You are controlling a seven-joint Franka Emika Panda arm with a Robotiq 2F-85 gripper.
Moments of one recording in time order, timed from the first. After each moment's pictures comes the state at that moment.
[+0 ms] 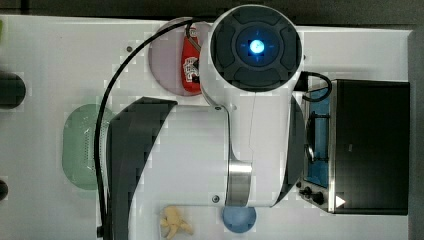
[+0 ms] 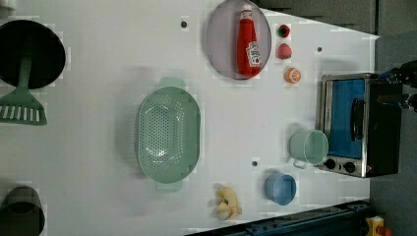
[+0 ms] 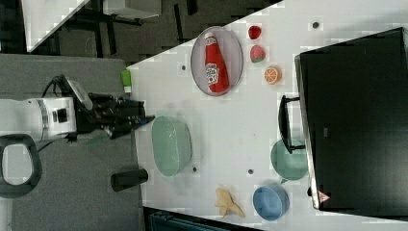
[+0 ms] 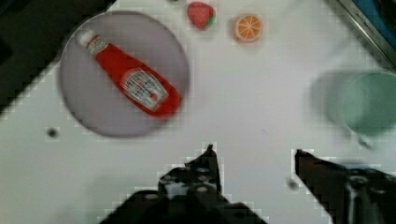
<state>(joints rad) -0.01 -0.02 -0.01 -1.78 0.01 0.17 -0.01</state>
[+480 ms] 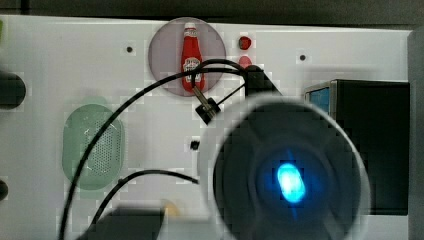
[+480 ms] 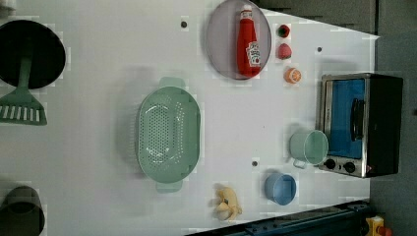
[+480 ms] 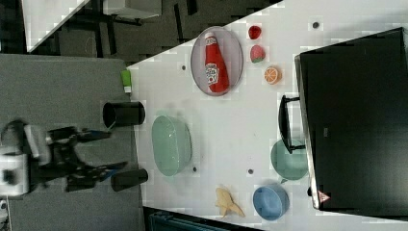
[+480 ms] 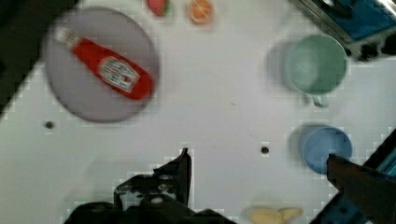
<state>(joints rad) -0.02 -0.26 -0.01 -1.79 0.00 0.01 0.09</state>
